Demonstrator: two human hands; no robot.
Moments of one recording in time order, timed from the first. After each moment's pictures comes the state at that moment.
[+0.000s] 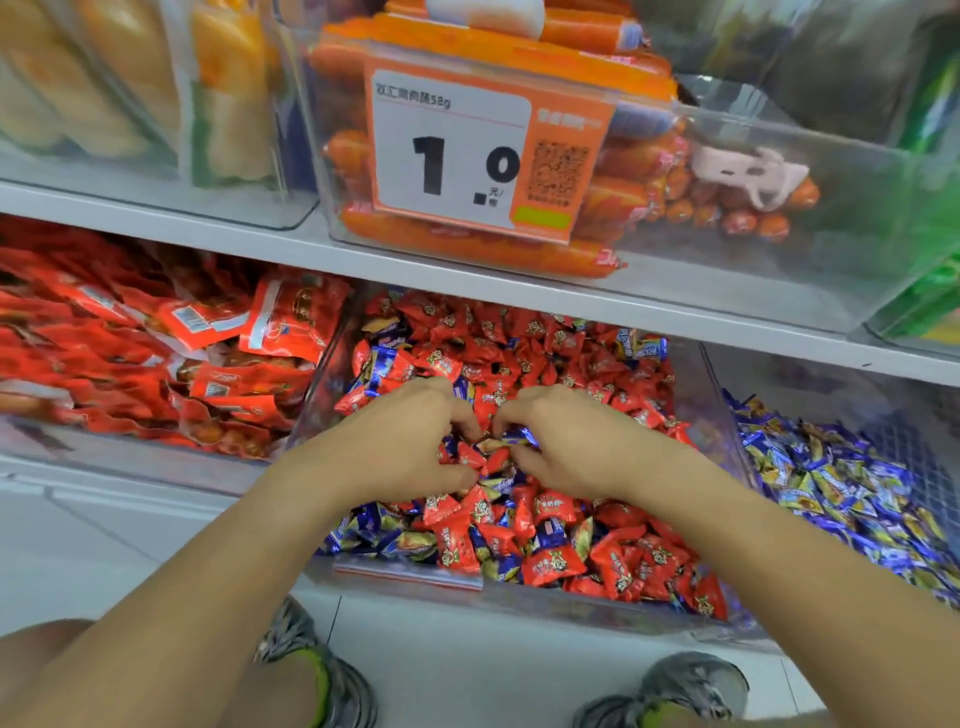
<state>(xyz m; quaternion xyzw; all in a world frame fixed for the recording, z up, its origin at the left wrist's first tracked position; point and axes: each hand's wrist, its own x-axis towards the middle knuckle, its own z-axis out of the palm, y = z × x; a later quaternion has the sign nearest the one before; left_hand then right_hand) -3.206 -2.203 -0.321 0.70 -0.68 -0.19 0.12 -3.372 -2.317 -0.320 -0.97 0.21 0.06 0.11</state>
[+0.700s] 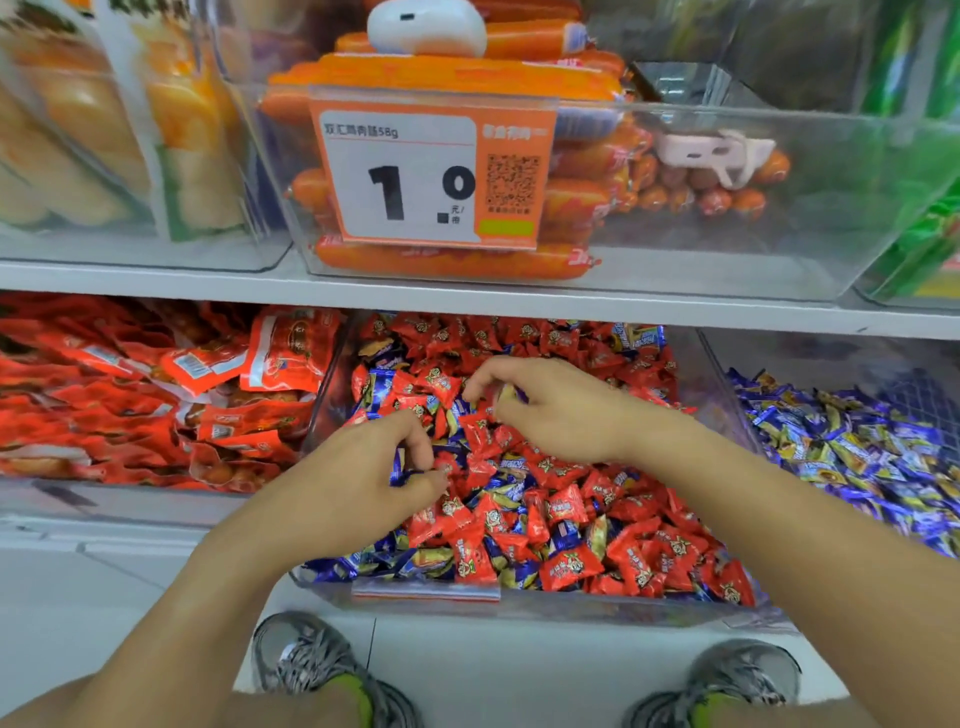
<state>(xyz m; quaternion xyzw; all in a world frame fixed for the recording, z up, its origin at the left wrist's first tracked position) -3.194 -2.165 -0.304 0.74 -0.58 -0.28 0.18 -3.359 -2.319 -0.300 -0.91 0.26 -0.03 0.31</state>
